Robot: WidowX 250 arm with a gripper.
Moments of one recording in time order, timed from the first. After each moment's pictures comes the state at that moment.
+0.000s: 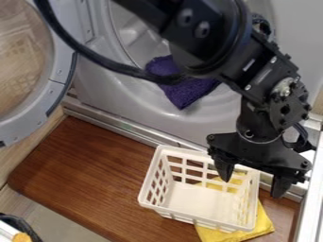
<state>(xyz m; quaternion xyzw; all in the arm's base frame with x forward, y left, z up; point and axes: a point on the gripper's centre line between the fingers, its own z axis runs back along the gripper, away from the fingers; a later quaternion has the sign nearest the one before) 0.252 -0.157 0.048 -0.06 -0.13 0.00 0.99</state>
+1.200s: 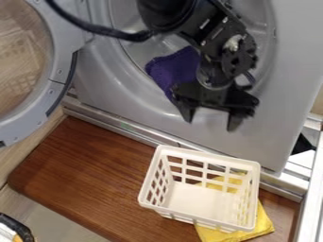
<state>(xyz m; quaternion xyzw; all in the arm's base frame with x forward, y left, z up) 0.323 -0.071 0.061 0.02 -0.22 0.09 0.97</state>
